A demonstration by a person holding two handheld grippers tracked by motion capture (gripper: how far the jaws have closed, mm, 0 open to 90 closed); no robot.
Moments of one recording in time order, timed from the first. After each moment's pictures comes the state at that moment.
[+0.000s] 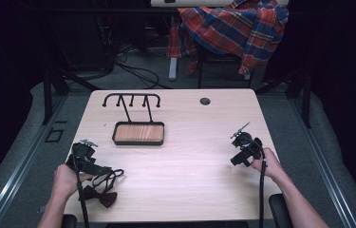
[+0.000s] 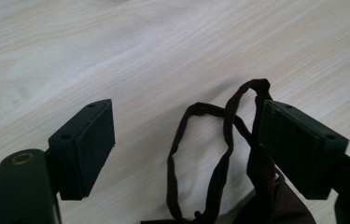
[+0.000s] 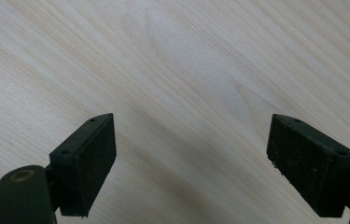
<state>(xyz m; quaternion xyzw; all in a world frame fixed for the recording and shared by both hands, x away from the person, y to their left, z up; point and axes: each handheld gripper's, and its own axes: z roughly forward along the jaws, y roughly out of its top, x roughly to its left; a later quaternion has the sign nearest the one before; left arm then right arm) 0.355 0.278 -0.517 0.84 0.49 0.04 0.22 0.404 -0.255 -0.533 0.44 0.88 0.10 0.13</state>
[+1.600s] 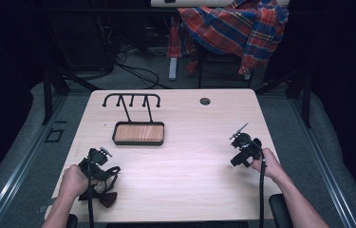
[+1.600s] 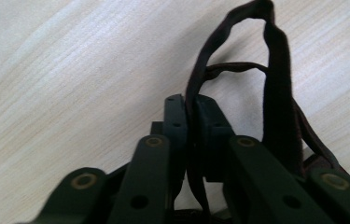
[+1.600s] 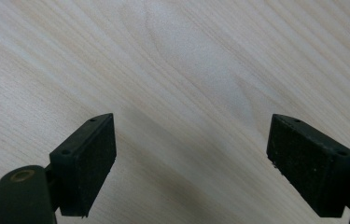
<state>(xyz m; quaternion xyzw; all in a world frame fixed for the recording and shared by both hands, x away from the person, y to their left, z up) 0.359 0.252 -0.545 0.90 0.43 0.04 0.09 0.404 -0.253 -0.535 0.44 0.89 0.08 0.14</state>
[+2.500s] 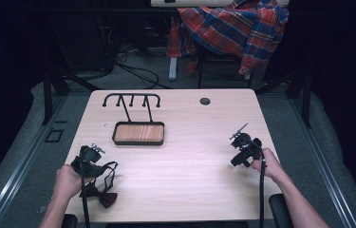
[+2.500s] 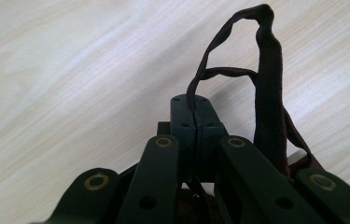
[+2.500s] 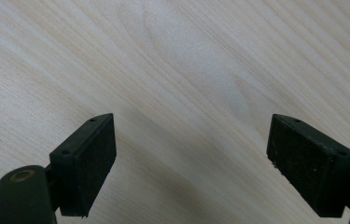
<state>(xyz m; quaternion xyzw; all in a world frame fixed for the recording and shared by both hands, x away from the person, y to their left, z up) 0.348 0.265 -0.521 0.88 0.45 0.08 0.14 0.404 -0.253 -0.535 0.44 0.89 0.08 0.14</state>
